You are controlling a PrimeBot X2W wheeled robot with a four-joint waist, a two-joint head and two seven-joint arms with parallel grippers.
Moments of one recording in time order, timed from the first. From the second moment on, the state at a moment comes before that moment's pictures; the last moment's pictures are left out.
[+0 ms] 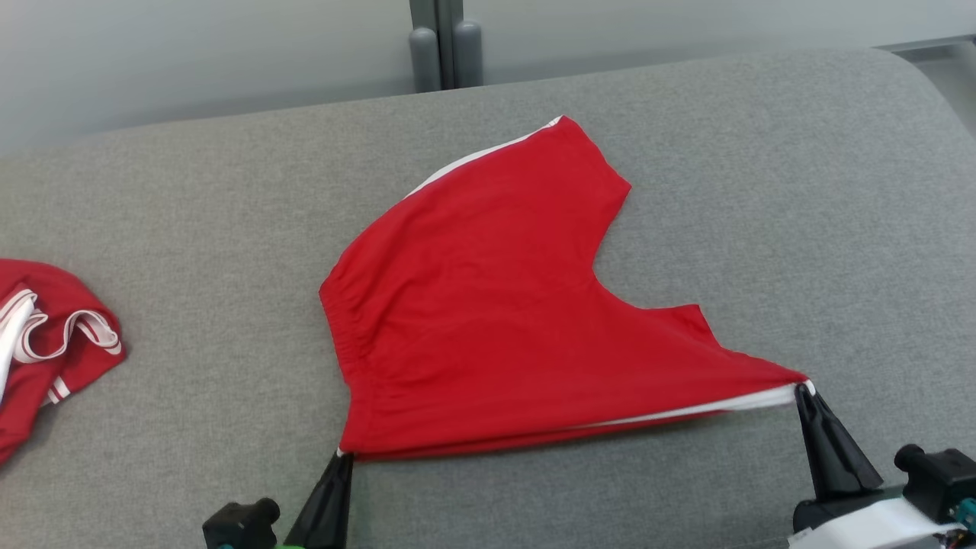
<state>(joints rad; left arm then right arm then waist) 0.06 0.12 -0.29 0.34 -0.49 -0.13 -0.26 0.13 -0.13 -0.02 0.06 0.32 0.13 -0.26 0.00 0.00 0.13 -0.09</state>
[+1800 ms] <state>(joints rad) -0.45 0.06 -0.20 0.39 -0.50 -0.13 -0.26 -0.90 -0.12 -0.04 0.86 0.02 0.13 -0.18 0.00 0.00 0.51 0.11</state>
